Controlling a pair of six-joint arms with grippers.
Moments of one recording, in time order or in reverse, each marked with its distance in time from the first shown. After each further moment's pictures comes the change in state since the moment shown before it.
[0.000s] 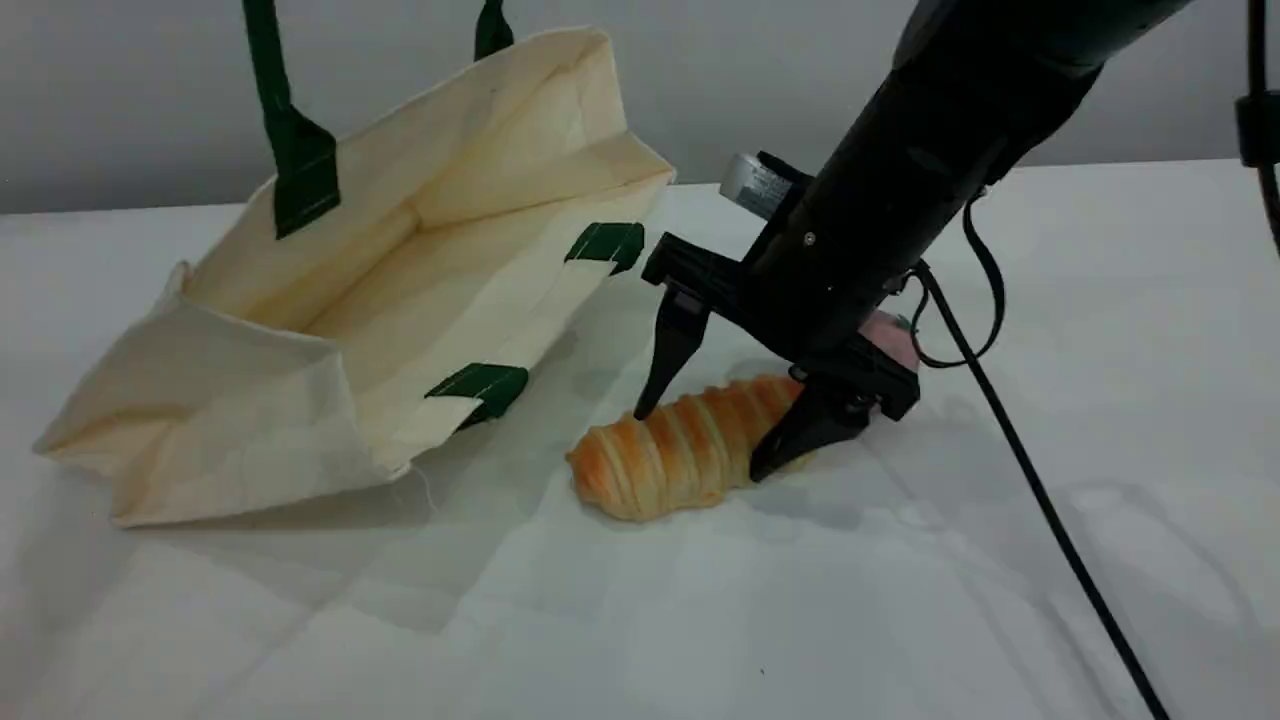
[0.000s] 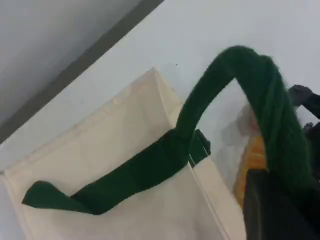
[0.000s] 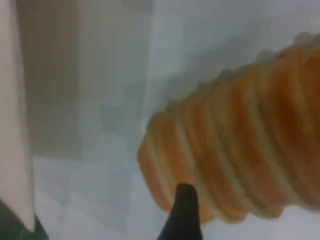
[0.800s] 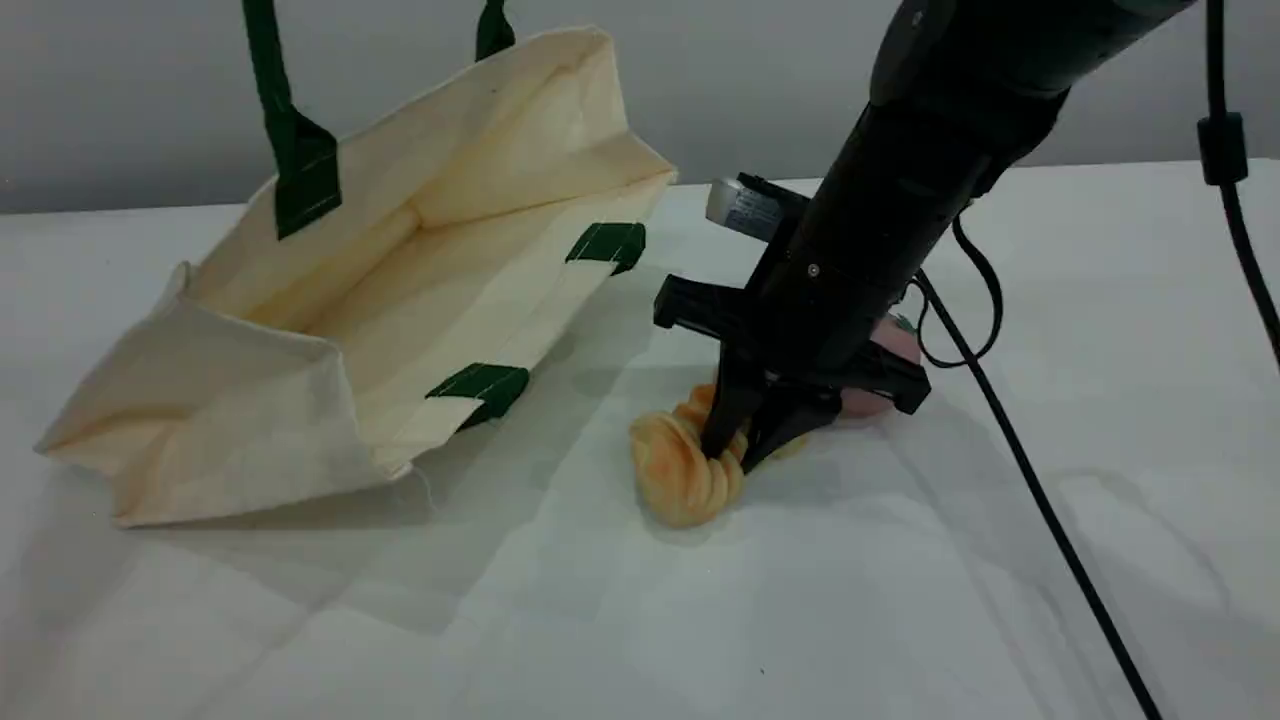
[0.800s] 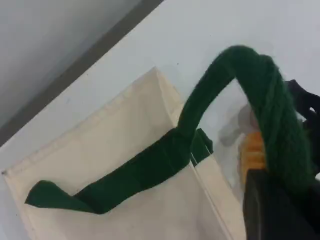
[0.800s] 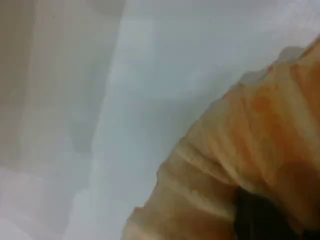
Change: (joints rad) left arm 0.000 0.000 0.000 0.003 0.000 0.009; right arm -0.001 0.055 -0.049 -0.184 -0.017 -0.023
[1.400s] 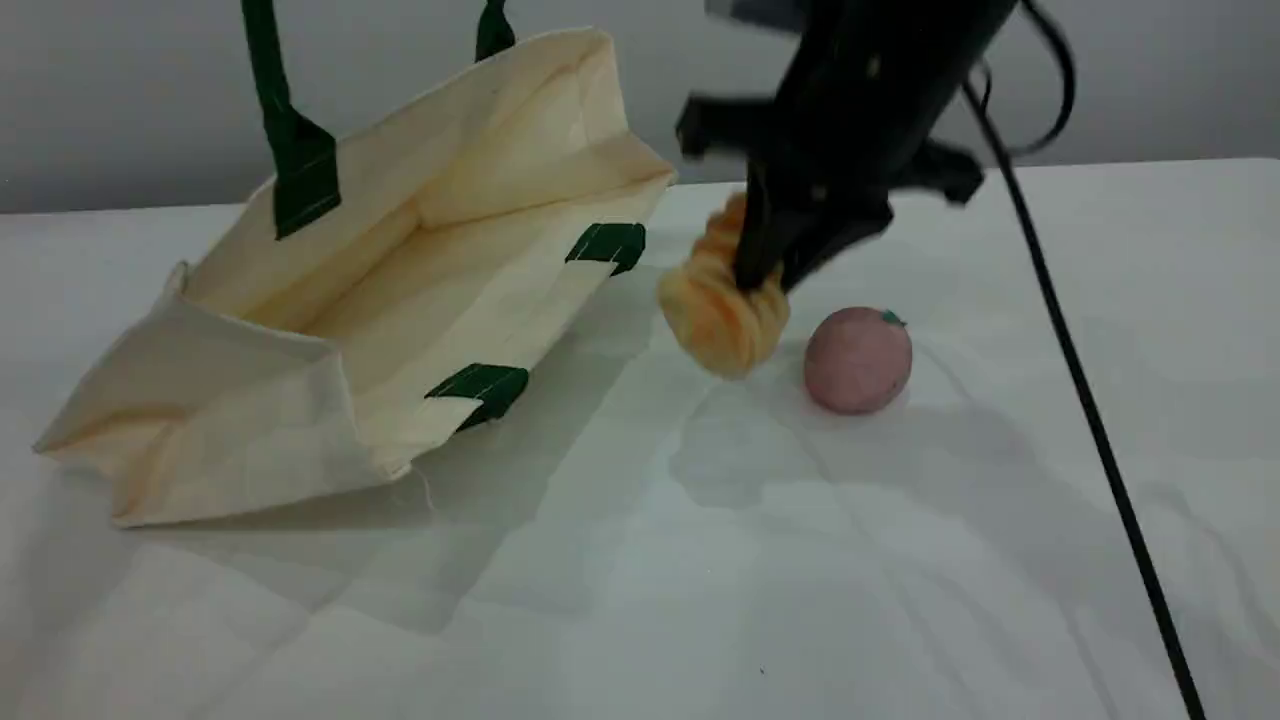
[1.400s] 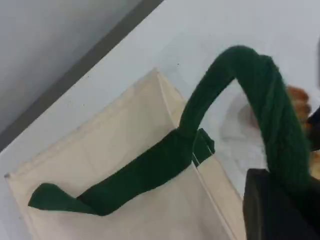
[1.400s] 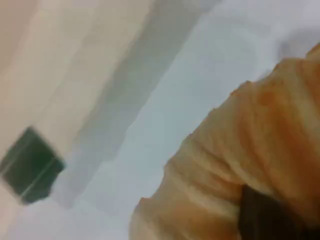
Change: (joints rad) left arm 0.000 0.000 0.000 0.000 0.000 0.024; right arm -0.002 -0.280 0.004 -0.209 0.067 -0.040
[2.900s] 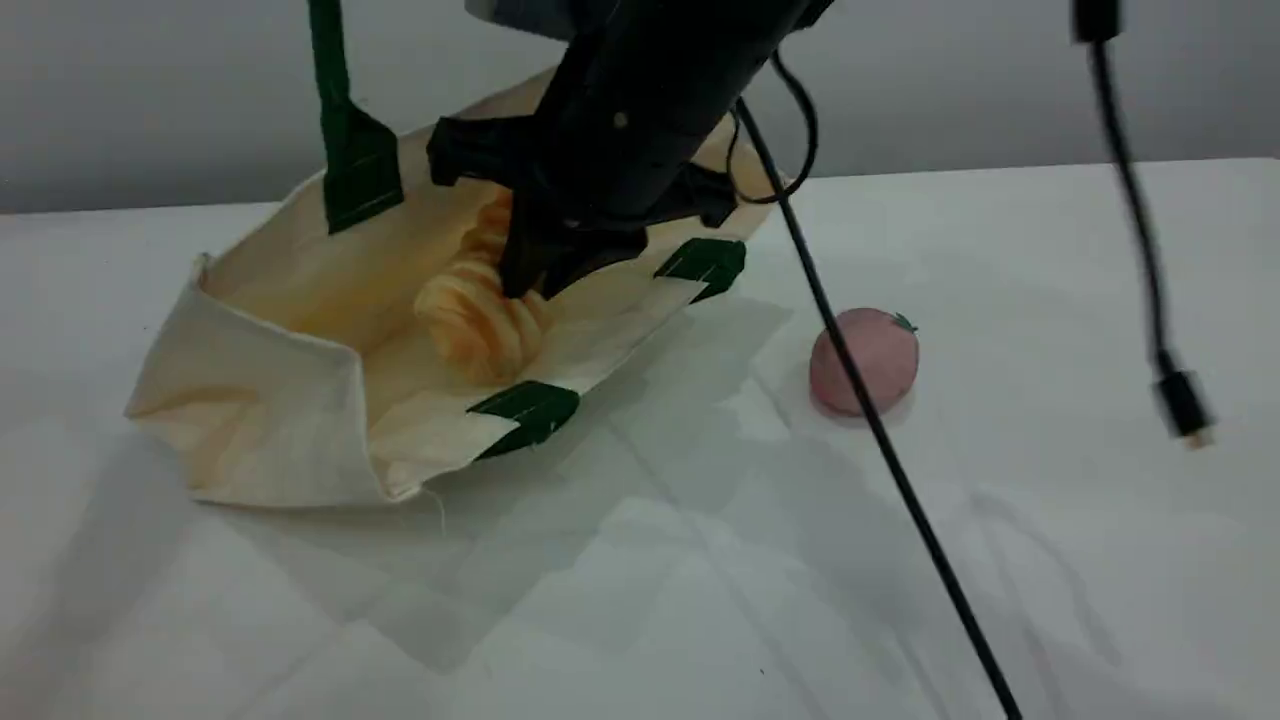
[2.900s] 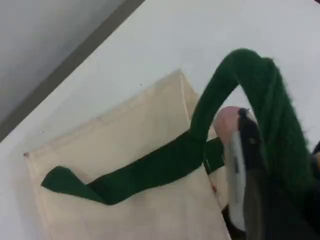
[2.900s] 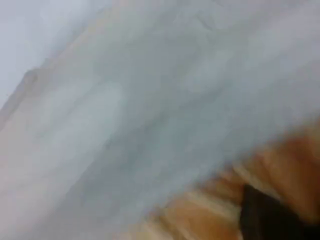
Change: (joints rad) left arm -0.061 -0.001 0.000 -0.054 0.001 -0.005; right arm 0.198 0.170 -0.165 0.159 -0.216 -0.078
